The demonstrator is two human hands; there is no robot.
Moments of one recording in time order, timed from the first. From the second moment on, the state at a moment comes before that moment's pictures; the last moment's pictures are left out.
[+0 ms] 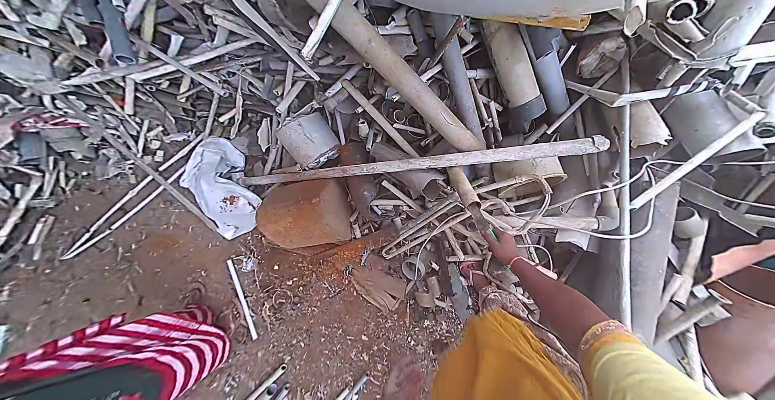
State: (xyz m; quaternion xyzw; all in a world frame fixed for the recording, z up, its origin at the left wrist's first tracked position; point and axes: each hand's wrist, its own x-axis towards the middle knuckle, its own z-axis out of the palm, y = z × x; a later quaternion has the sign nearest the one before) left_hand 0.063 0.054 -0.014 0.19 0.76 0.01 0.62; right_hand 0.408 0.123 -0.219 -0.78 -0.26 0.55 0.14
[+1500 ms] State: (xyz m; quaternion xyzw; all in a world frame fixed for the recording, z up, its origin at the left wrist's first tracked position) left_hand 0.099 0.138 0.019 0.29 0.73 -0.02 0.62; right_hand 0.327 0.062 -0.043 -0.61 -0.60 0.51 -0.11
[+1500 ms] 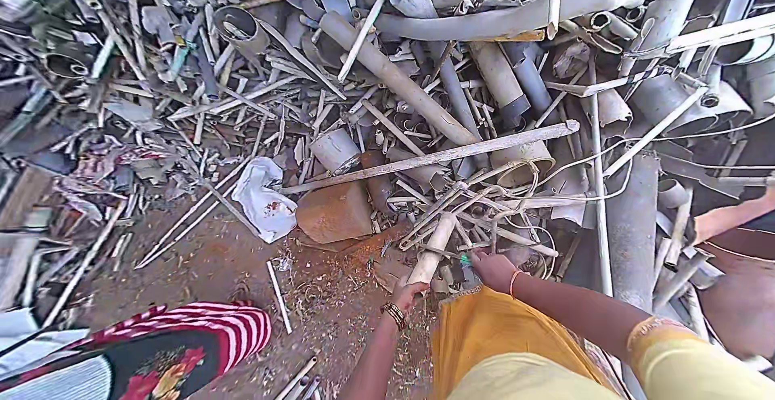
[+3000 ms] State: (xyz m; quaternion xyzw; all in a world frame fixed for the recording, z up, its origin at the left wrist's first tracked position) left_hand -0.243 -0.327 0.107 0.03 0.51 0.60 0.61; right_hand -0.046 -0.136 0.137 -0.42 -0.85 0.26 -0.16
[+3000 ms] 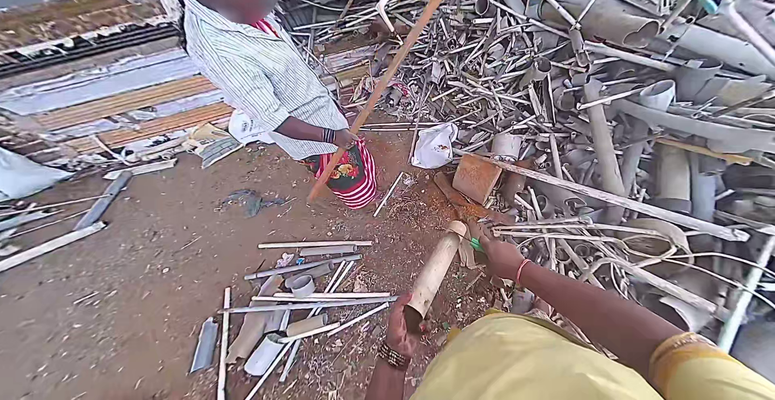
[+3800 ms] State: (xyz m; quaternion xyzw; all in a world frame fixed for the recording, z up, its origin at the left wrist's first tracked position) left_hand -0.188 -0.323 0.119 -0.10 0.40 0.71 0.57; right_hand -0.016 -0.120 0.120 -0.34 -0.88 0.30 -0.16
